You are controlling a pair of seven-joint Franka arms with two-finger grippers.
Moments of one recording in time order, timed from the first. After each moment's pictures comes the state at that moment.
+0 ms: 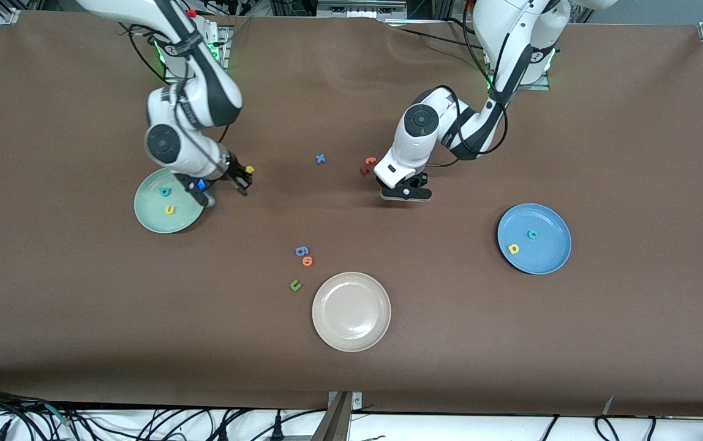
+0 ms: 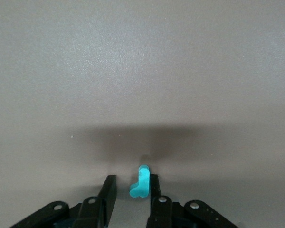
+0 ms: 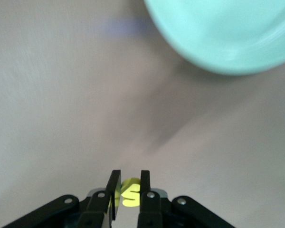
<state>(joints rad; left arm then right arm) -0.63 0.52 -0.09 -2.10 0.00 2.65 -0.69 0.28 0.26 0.06 -2.20 0.26 2.23 0.95</state>
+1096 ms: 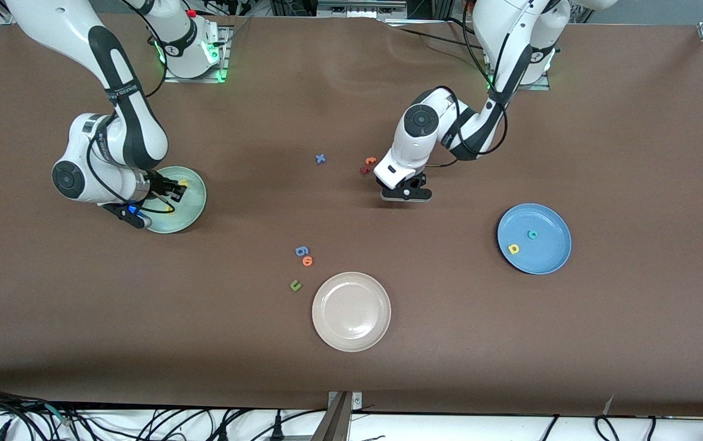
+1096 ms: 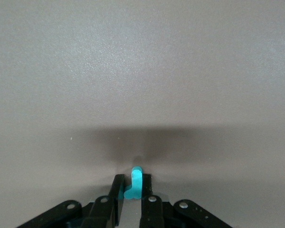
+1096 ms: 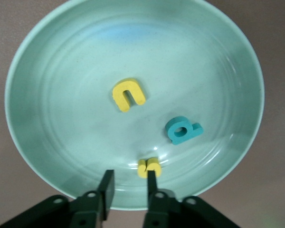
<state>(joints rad) -0.63 0.52 -0.09 -2.09 0.00 2.65 -0.71 0.26 0.36 -0.23 -2.18 0.25 2.17 0.38</state>
